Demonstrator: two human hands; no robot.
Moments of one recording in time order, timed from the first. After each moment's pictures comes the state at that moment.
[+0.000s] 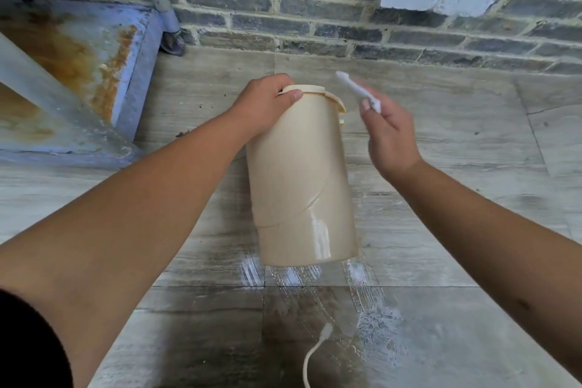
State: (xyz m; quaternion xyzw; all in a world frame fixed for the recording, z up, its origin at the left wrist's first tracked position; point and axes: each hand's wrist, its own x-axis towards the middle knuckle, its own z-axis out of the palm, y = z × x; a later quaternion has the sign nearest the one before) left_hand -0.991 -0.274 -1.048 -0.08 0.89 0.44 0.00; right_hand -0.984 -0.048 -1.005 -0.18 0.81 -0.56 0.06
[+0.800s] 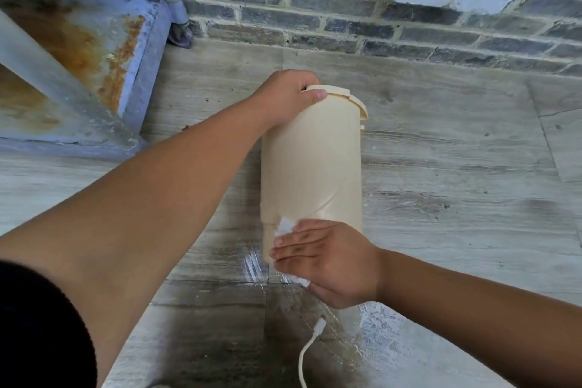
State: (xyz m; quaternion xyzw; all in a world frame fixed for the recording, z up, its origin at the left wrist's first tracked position) left_hand -0.998 -0.264 -1.037 -0.05 0.90 0.42 0.05; right_hand -0.867 -0.043 -1.043 -0.68 0.70 -0.12 0.21
